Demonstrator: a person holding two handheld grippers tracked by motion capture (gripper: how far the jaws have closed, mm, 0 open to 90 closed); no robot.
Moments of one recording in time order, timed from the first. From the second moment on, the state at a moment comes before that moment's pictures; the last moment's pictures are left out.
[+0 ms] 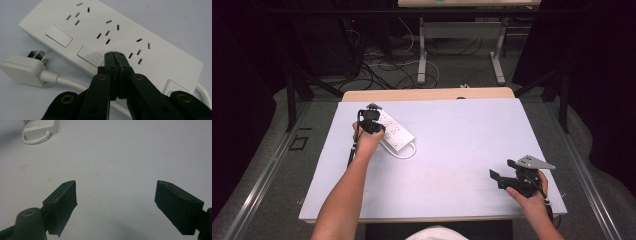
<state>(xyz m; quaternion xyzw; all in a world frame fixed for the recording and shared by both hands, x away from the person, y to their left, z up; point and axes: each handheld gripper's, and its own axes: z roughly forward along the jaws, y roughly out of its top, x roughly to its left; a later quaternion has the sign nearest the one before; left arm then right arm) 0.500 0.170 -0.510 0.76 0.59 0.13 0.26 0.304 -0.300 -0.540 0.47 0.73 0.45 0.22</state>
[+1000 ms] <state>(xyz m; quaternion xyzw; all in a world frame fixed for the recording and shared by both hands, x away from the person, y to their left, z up) 0.488 0.175 -0.490 0.75 0.58 0.13 0.29 0.304 -0.300 -0.540 0.46 0.73 0.46 0.22</state>
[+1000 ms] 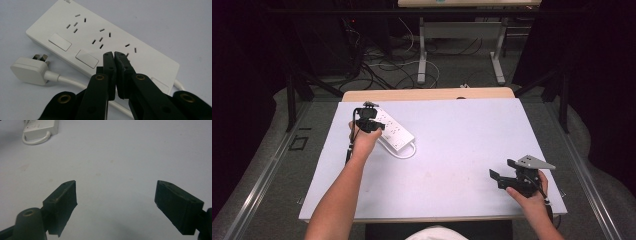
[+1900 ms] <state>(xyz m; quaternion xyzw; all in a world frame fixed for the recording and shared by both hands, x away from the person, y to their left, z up) 0.471 0.164 -0.476 0.77 0.54 0.11 0.32 0.303 -0.300 -0.539 0.46 0.73 0.46 0.22</state>
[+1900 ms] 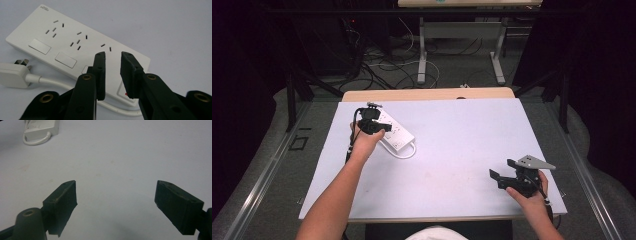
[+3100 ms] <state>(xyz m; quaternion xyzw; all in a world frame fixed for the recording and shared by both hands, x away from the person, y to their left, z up) 0.436 0.150 -0.464 0.81 0.48 0.10 0.33 0.303 -0.299 -0.539 0.46 0.73 0.46 0.22</state>
